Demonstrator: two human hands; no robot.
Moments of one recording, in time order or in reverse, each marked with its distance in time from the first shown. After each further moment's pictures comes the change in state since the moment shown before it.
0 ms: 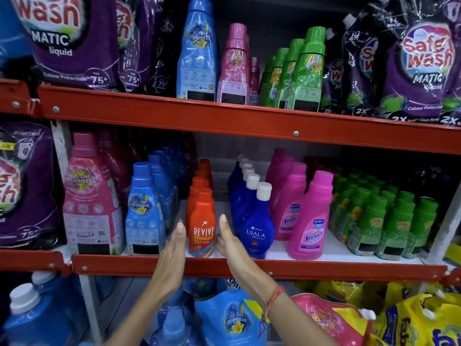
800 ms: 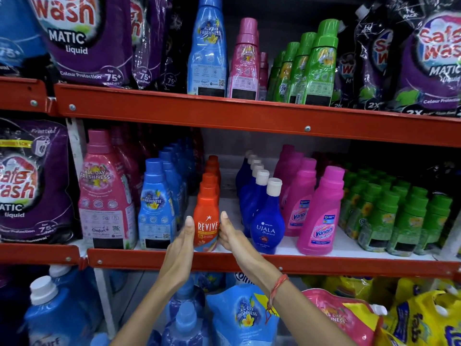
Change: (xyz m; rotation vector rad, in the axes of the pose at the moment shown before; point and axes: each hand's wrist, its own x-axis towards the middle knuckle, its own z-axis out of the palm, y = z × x) left_hand -0.002 0.008 -0.009 -0.038 -0.052 -0.036; right_hand 0.010 0.000 0.013 -0.119 -0.027 0.005
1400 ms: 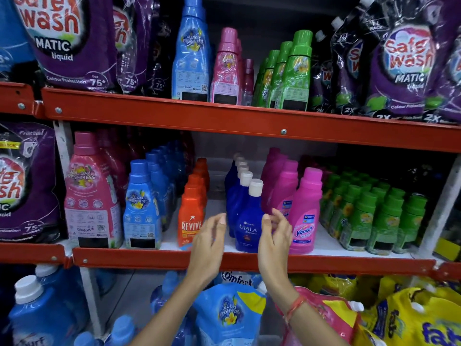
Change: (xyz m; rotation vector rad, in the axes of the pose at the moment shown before) left_hand -0.025 0.038 0.084 0.208 0.076 0.287; right_hand -0.048 0.018 -0.066 -0.058 0.805 -0.367
